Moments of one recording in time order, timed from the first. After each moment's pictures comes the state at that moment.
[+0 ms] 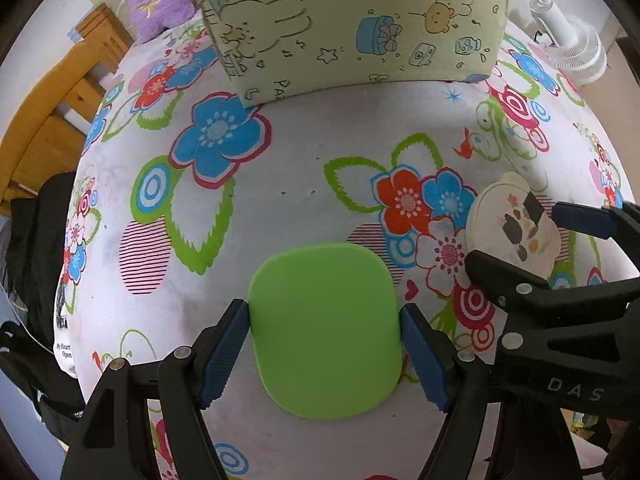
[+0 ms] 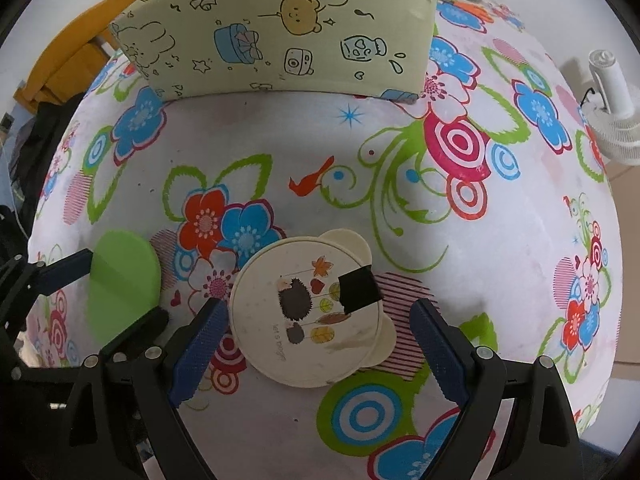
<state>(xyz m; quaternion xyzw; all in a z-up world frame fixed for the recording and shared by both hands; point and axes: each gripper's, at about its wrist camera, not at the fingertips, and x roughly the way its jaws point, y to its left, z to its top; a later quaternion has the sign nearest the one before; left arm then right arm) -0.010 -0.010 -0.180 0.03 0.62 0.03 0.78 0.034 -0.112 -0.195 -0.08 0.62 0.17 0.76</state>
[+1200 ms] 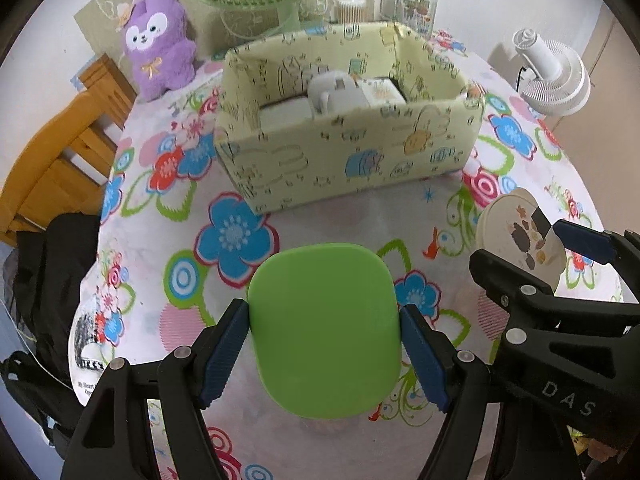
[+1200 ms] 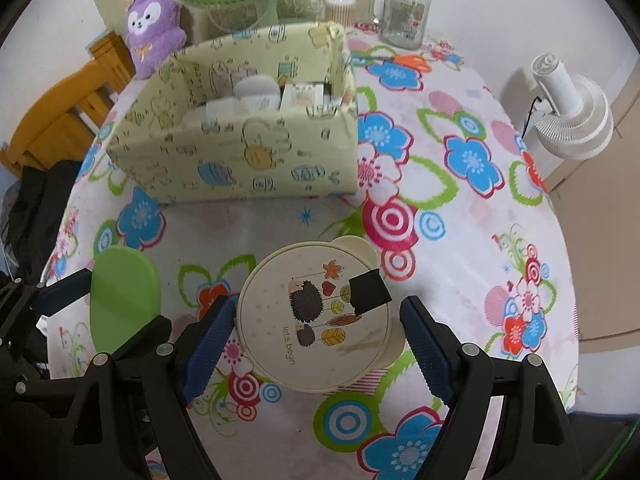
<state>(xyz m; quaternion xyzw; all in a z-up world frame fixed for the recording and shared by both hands) 0.032 -0.016 -0.110 0.04 0.58 0.02 0.82 0.055 -0.128 -0.119 -0.03 0.57 0.11 0.82</state>
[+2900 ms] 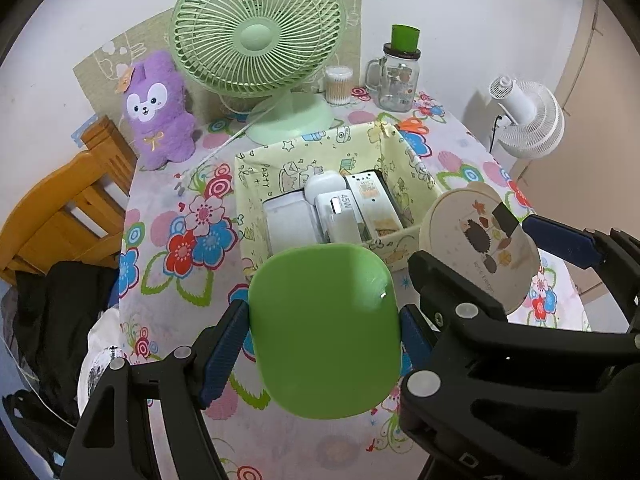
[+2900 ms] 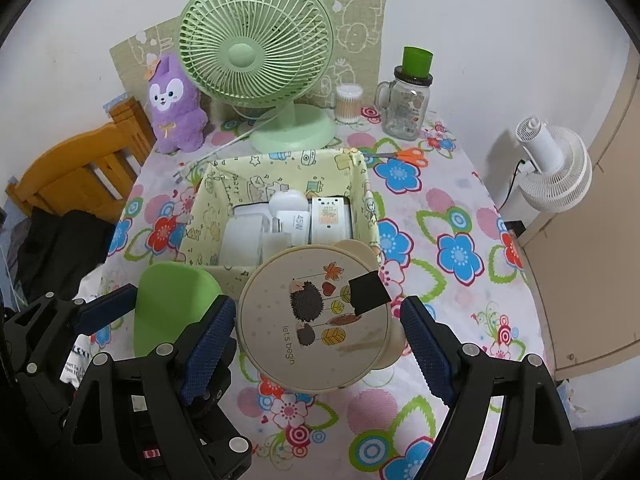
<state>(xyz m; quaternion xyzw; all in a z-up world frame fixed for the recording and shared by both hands) 0.062 -0.009 -0.038 0.03 0.52 -0.02 0.86 0.076 -0.090 -0.027 -0.03 0.49 0.10 0.87</state>
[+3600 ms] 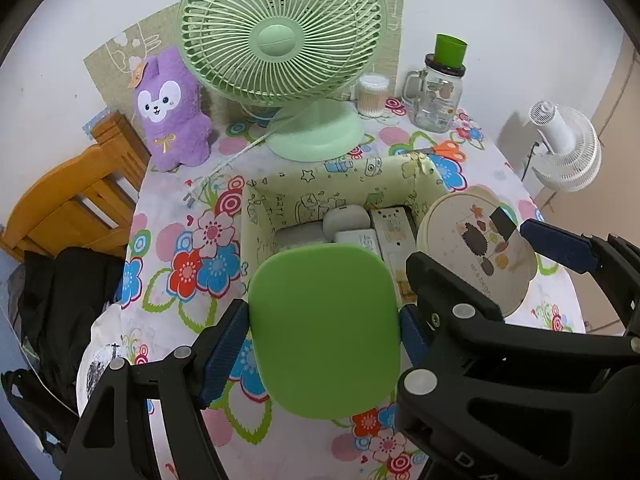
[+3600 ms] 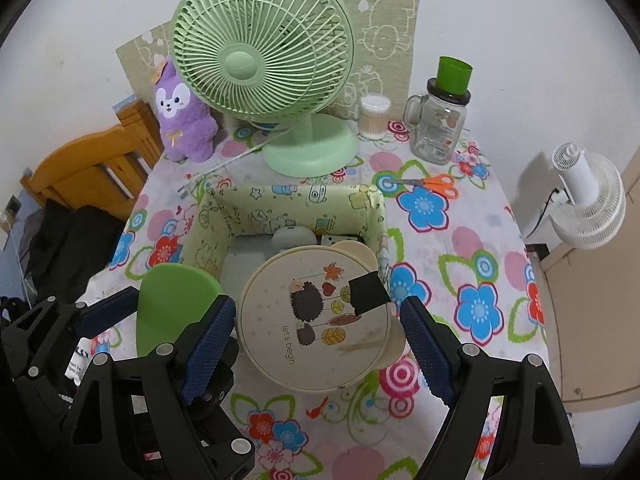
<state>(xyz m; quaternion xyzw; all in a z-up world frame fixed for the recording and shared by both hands) 0.122 -0.012 -0.042 0.01 0.52 0.04 0.85 0.150 -0.094 -0.036 -0.04 0.49 0.16 0.85</state>
